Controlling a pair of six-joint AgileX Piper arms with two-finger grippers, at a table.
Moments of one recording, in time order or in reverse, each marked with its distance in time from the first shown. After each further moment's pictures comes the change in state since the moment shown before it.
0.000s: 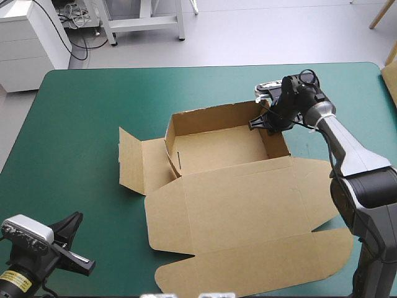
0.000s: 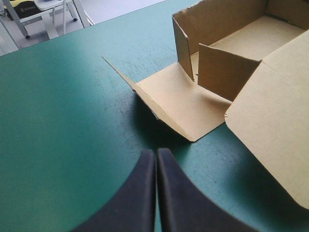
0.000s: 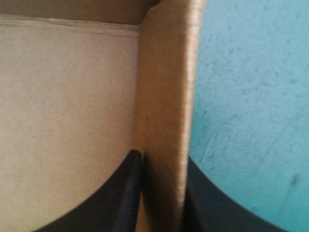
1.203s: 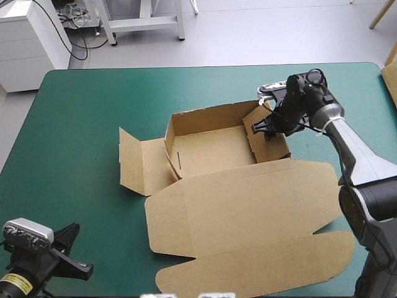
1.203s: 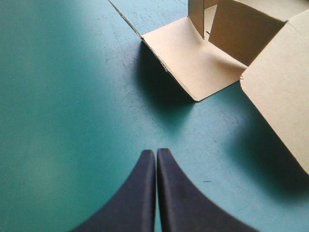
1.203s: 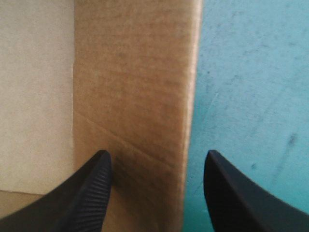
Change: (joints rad) left arm 0.001 0.000 0.000 0.053 0.145 -0.121; right arm 0.003 -0.083 0.069 0.001 0.048 -0.012
